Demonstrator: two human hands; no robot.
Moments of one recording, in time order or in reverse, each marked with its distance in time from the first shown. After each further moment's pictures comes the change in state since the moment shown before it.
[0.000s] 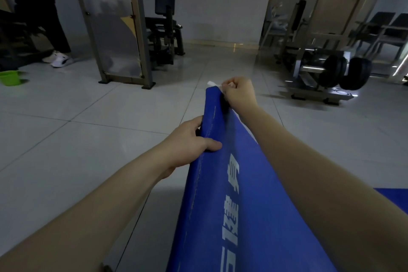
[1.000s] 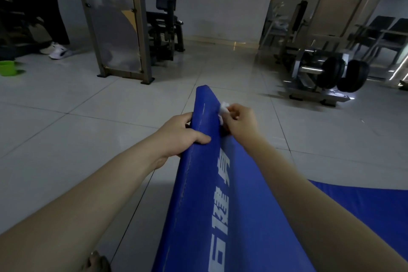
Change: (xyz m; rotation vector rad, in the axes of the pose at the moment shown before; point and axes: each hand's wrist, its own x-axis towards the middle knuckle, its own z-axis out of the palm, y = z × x) left_hand 0.003 -0.013 -0.013 0.003 0.088 -0.038; right_hand -0.068 0.047 -0.004 0.035 -0.103 -0.051
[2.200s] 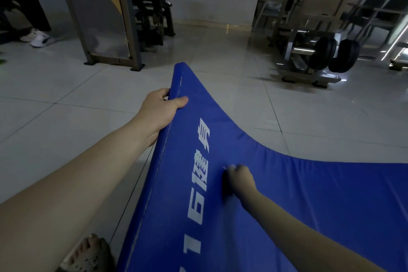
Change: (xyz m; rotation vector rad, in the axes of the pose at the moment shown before) left_hand 0.014 -0.009 0.003 -0.266 0.285 0.007; right_hand -0.139 0.108 0.010 -0.224 -0.120 0.665
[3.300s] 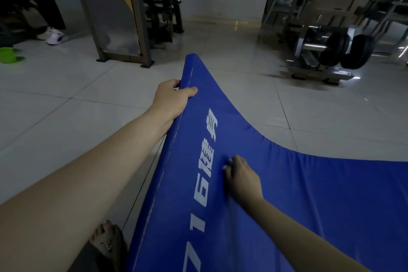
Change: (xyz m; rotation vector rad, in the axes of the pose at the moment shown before) left_hand -0.006 0.011 0.004 0.070 0.090 0.044; right_hand -0.038 0.004 0.008 -0.333 0.174 -0.515
